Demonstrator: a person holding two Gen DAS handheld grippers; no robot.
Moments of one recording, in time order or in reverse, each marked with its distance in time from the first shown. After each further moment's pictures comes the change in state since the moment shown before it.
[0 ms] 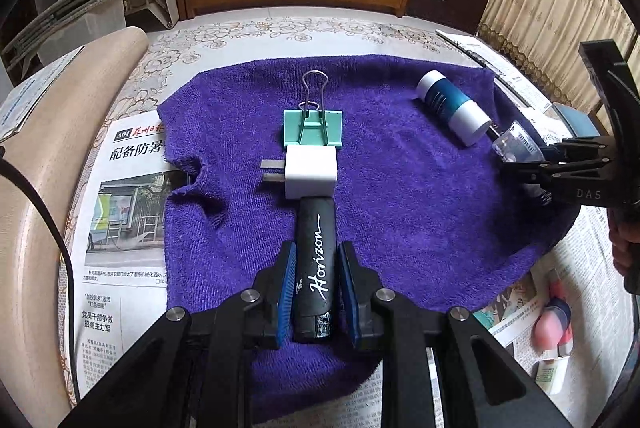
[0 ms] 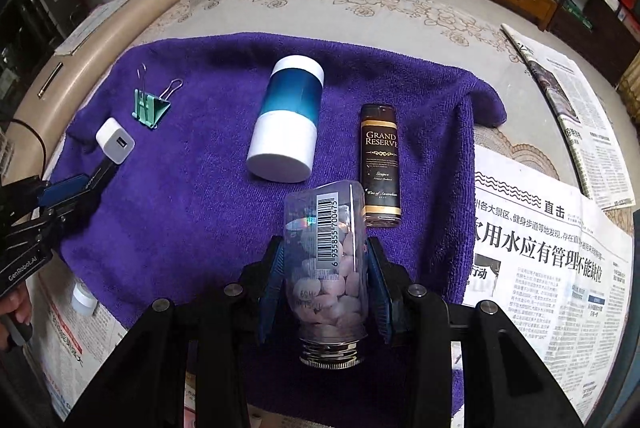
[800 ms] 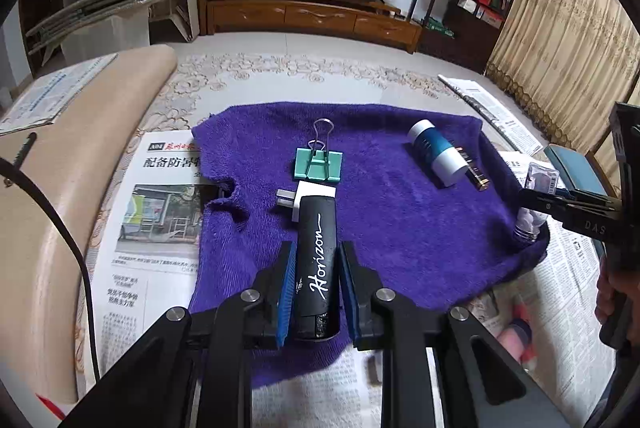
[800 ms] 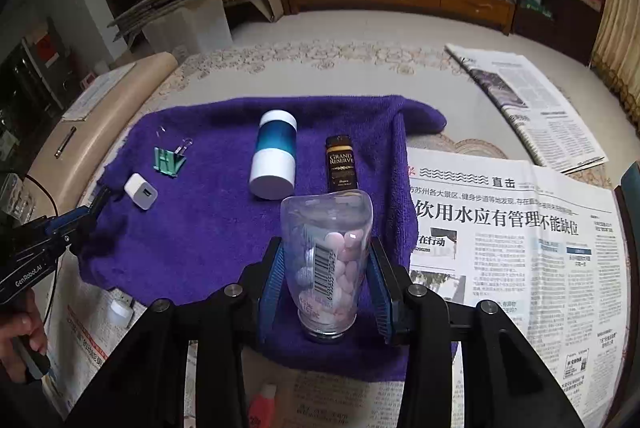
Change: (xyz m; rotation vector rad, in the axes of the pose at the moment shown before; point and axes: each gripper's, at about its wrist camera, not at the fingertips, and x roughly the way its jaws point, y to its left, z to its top) left arm -0.043 0.005 -0.002 -0.099 -0.105 -0.004; right arm -0.051 -0.025 -0.032 0.166 -0.187 0.019
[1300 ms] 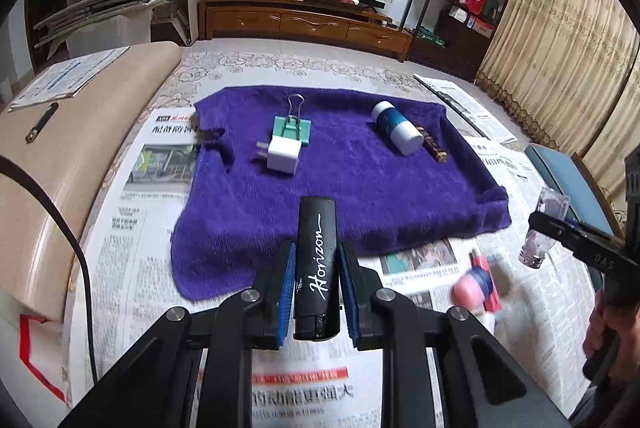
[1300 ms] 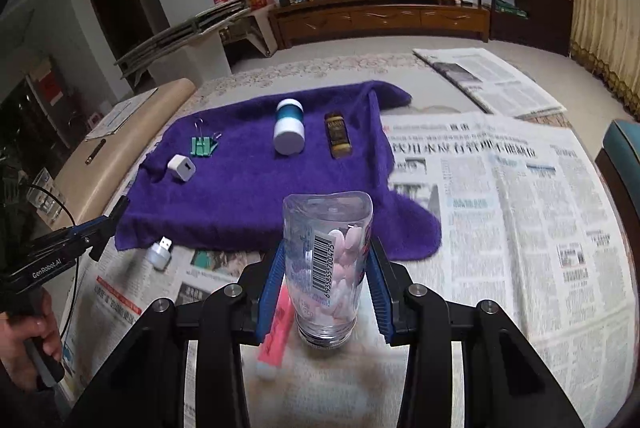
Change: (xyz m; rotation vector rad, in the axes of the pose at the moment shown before) left arm -0.051 -0.021 -0.049 -0.018 -0.047 -0.023; right arm -0.075 0.005 -0.086 0.083 -0.158 0.029
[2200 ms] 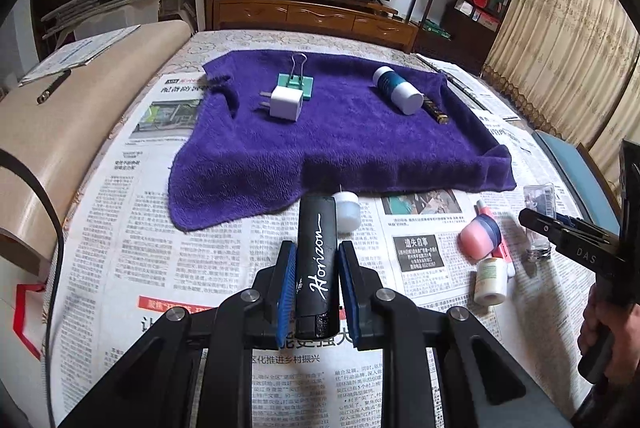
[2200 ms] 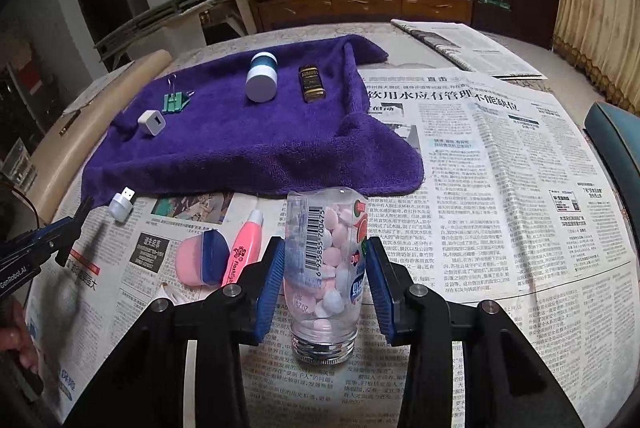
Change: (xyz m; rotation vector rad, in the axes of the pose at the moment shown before) left arm -0.006 -0.007 -0.054 -0.009 0.017 0.023; right arm 0.012 -0.006 -0.052 0.003 0.046 -0.094
